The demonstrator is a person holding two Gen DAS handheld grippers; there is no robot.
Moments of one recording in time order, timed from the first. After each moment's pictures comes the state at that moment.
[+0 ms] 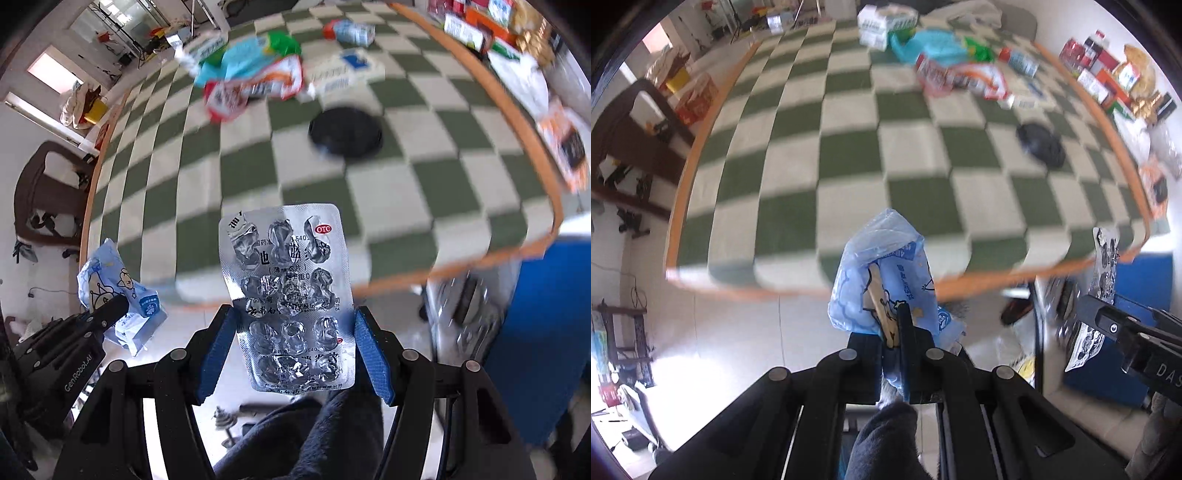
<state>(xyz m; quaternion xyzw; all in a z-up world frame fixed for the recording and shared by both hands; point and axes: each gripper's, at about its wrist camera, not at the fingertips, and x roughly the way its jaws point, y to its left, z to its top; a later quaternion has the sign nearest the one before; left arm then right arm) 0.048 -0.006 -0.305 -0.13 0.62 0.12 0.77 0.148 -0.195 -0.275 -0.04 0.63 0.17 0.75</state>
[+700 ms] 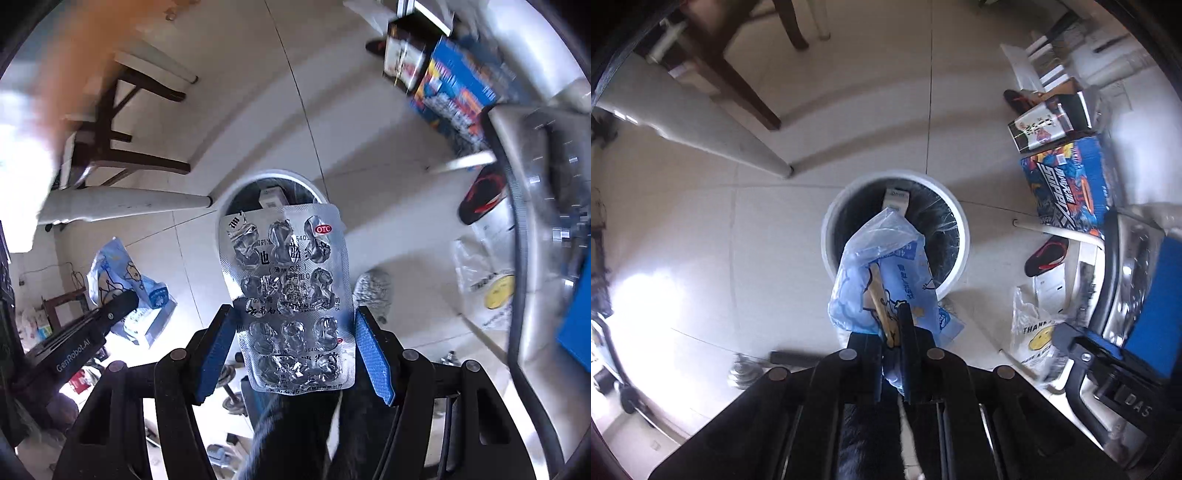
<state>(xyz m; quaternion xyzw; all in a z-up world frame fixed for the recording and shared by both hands) 0.021 -0.021 -0.612 -0.24 0.71 0.12 0.65 0.073 -0.235 -0.593 -0.01 0.75 0.14 0.65</state>
